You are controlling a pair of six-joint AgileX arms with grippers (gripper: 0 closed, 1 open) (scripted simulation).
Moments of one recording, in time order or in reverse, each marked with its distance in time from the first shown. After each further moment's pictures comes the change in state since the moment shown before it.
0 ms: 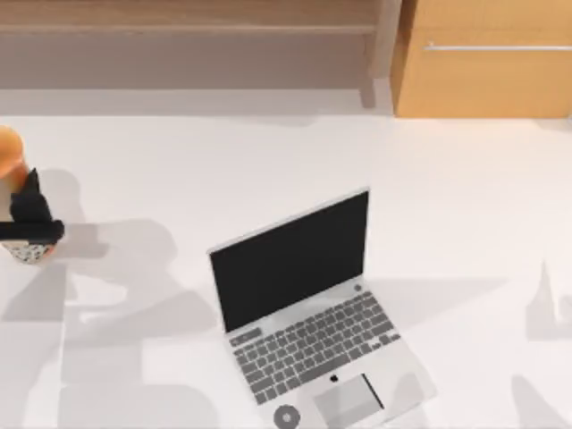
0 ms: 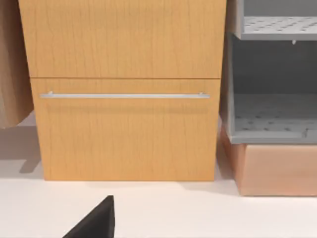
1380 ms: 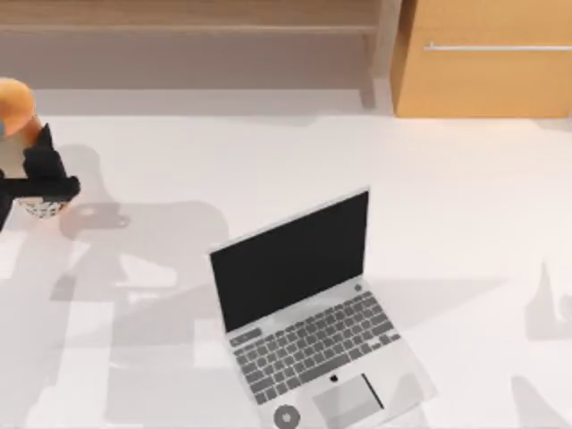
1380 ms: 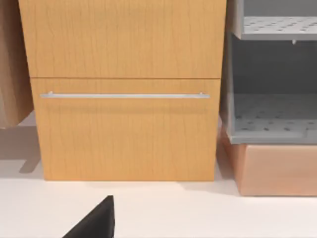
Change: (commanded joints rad) left arm -0.092 -0.086 0.102 -0.118 -0.081 -0.038; right arm 0.000 0.000 0.000 0.000 0.000 0.000
